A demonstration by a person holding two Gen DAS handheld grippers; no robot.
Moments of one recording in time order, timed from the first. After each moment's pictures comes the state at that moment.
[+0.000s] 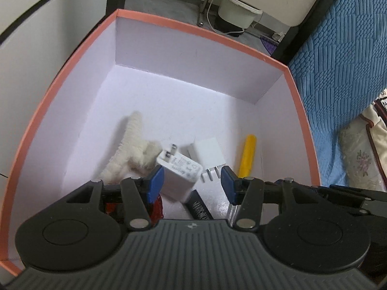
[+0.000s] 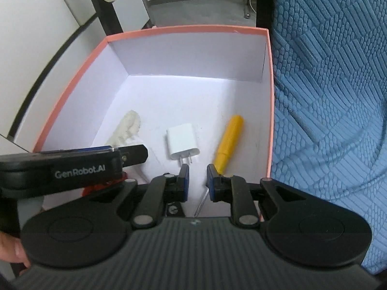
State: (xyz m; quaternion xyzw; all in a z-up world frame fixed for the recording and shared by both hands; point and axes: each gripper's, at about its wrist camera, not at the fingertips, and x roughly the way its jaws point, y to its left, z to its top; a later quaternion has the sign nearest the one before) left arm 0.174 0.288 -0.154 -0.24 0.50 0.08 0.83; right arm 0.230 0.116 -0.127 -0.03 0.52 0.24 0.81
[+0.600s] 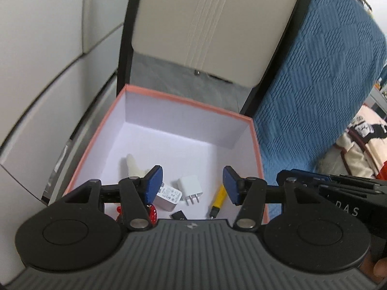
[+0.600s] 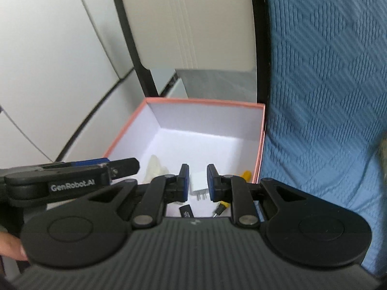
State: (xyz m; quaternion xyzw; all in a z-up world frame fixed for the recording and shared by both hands) left arm 0.117 0.261 -0.029 -0.21 0.40 0.11 0.89; right arm 0.209 0.065 -0.015 0.00 0.42 0.31 0.85
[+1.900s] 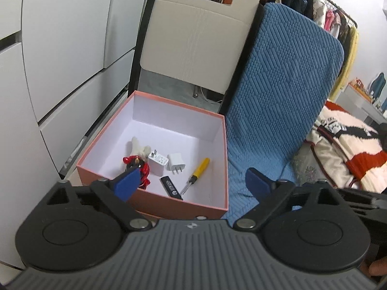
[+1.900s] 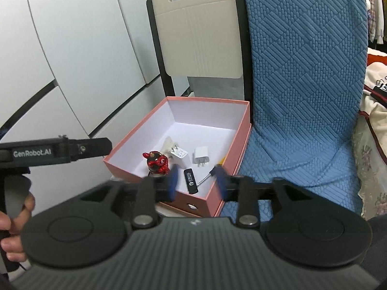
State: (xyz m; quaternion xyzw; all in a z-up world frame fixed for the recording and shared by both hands) left arm -0.039 0.154 0.038 -0.19 0.34 0.13 0.91; right arm 0.078 -0.048 0.029 -0.01 0.36 0.34 0.87
